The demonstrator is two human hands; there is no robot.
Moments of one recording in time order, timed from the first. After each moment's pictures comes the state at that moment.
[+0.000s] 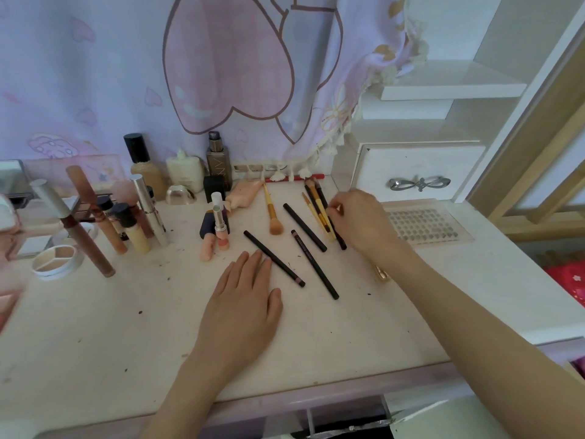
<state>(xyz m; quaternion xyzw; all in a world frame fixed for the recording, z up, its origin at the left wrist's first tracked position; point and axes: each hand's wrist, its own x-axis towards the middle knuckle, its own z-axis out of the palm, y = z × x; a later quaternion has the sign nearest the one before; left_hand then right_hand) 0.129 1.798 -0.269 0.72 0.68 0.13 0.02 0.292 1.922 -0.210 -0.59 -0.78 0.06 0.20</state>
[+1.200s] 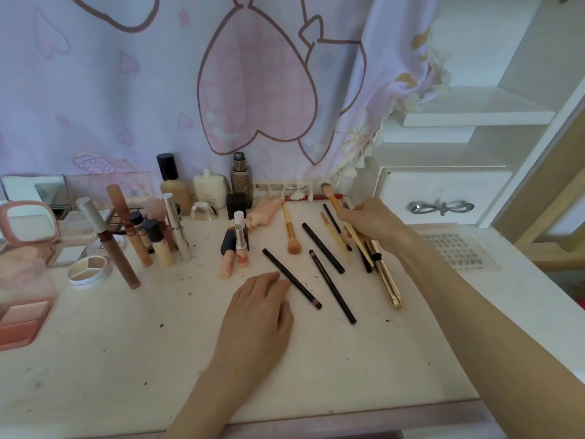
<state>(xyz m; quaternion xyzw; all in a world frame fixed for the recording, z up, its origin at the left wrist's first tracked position) 0.124 1.805 -0.272 0.71 0.66 0.25 -0.01 0.285 1.963 -0.195 -0.61 -0.64 0.40 0.25</state>
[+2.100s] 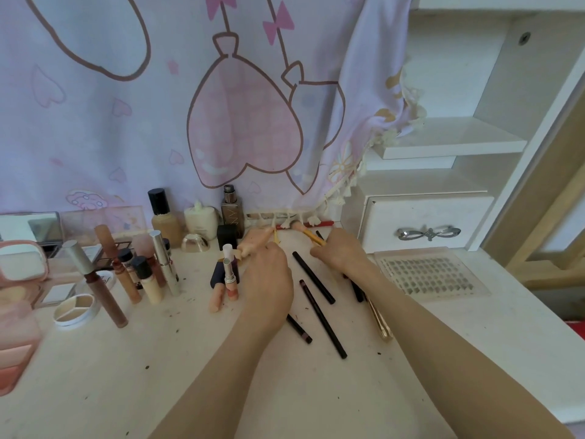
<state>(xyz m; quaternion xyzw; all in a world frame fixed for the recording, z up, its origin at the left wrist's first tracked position) 0.151 1.905 -0.223 0.58 0.78 0.23 0.02 0.259 1.981 -0.214 -0.64 -0.72 0.23 0.16</state>
